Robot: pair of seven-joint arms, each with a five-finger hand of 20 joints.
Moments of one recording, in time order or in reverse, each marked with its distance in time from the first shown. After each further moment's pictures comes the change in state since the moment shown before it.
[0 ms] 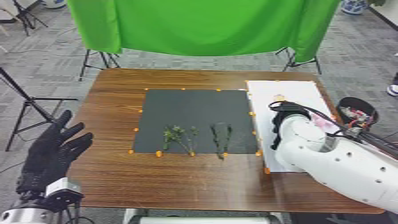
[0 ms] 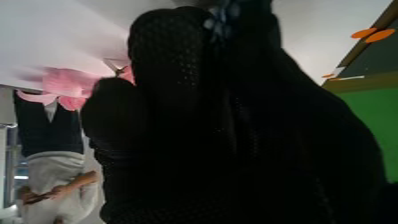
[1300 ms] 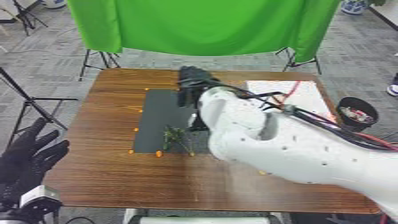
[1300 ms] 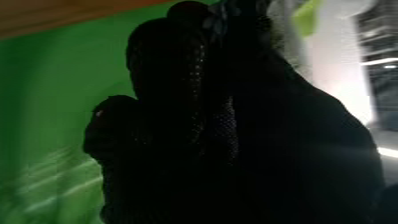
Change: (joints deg) left arm 7.7 -5.1 -8.8 -1.5 1.0 1.1 -2.4; right arm 13.7 -23.8 -6.1 -3.8 -1.2 -1.2 -17.1
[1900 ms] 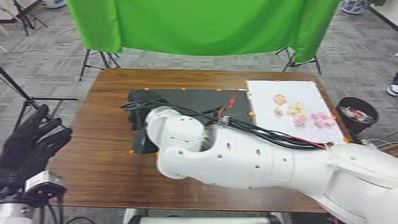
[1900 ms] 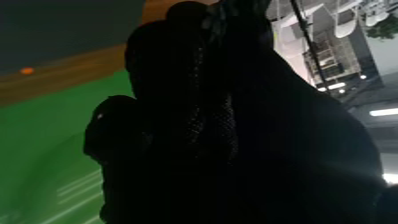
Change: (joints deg) left arm -9.2 -1.9 2.0 1.5 4.0 -1.6 -4.9; right arm -0.4 -17.2 -5.5 12.4 2.9 0.1 -0.8
